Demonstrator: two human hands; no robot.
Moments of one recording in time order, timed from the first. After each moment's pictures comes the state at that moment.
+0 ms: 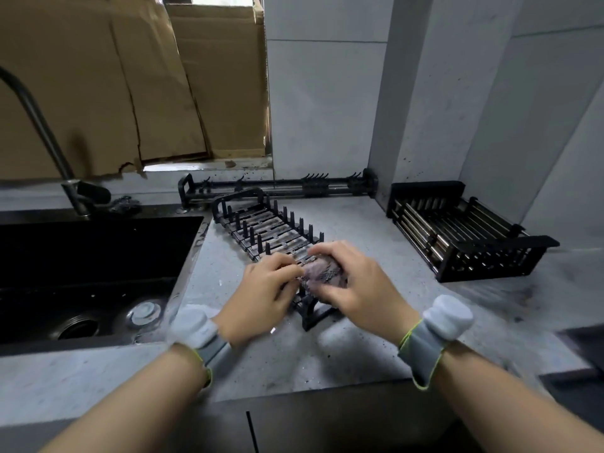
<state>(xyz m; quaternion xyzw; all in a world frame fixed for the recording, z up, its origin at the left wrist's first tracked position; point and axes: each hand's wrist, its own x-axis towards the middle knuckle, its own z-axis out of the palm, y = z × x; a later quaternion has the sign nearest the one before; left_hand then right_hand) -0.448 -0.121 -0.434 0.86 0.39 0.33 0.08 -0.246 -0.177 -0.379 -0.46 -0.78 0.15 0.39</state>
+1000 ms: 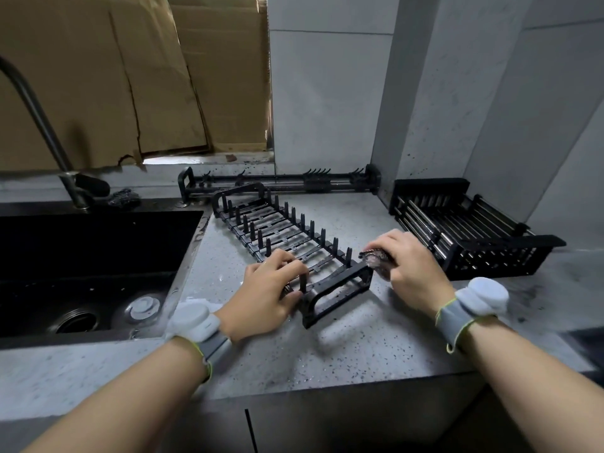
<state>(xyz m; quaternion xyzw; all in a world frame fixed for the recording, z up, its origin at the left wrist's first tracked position) -0.448 -0.126 -0.433 0.86 0.41 0.27 0.13 -0.174 -0.146 -0.390 -0.58 -0.76 0.01 0.31</state>
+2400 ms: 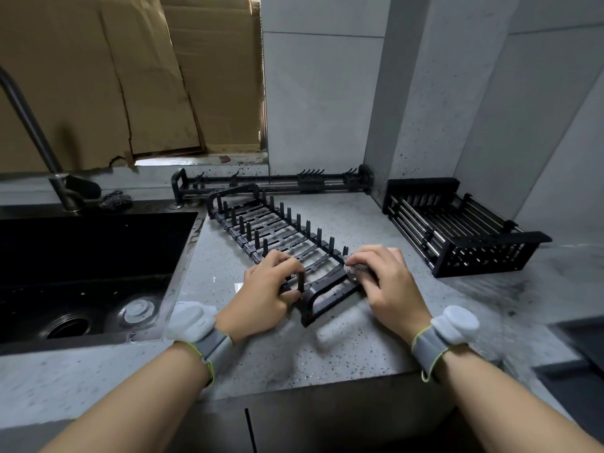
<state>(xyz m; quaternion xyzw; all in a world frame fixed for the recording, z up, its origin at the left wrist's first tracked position) -0.442 -0.132 -0.422 0.83 0.44 0.28 0.20 -0.201 -0.162 -0.425 -0.54 -0.74 0.02 0.40</state>
